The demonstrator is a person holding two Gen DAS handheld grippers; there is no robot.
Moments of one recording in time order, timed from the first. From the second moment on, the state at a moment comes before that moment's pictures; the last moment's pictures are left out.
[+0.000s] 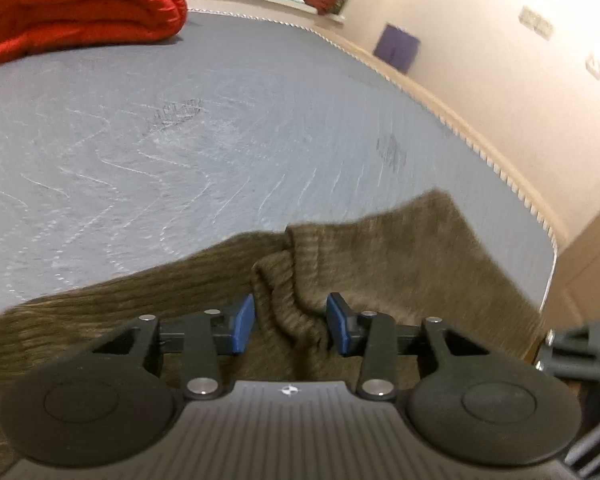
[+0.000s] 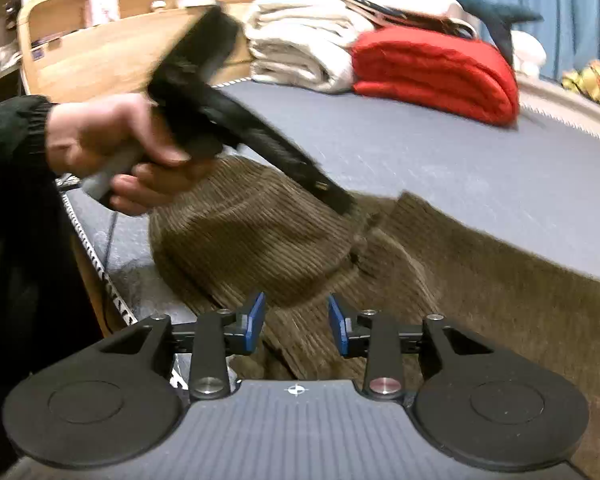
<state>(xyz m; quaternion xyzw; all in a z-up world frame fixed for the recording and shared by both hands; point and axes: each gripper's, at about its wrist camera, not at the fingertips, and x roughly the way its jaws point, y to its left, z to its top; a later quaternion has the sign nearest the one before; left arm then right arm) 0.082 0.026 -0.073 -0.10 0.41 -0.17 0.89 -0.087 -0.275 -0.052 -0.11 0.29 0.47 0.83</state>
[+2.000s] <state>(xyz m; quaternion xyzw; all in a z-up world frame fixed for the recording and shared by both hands) 0.097 -0.038 -0.089 0.03 0.41 -0.21 0.89 -0.036 -0.424 -0.099 0.17 0.45 0.01 0.87</state>
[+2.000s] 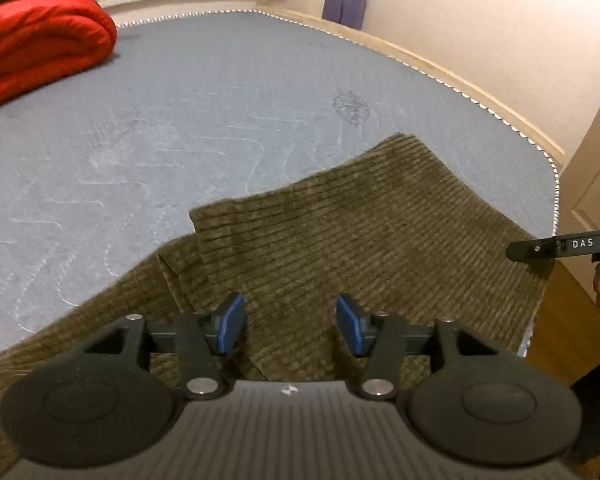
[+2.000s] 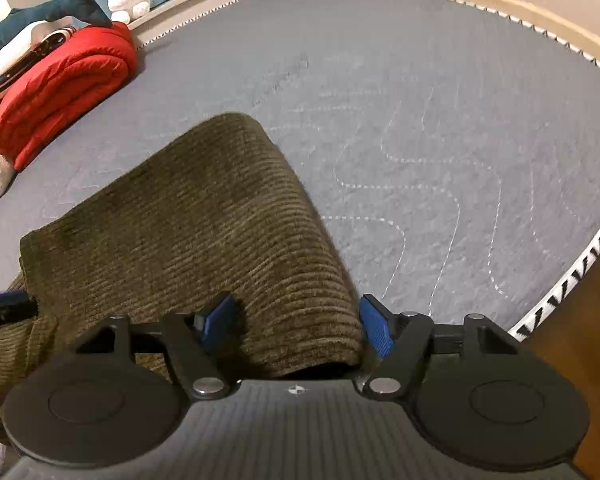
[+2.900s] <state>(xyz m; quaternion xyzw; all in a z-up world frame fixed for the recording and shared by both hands) 0.092 -0.036 -0.083 0.00 0.40 -0.23 0.89 -0.053 -0.389 -0.063 0.08 0.39 0.04 0.92</state>
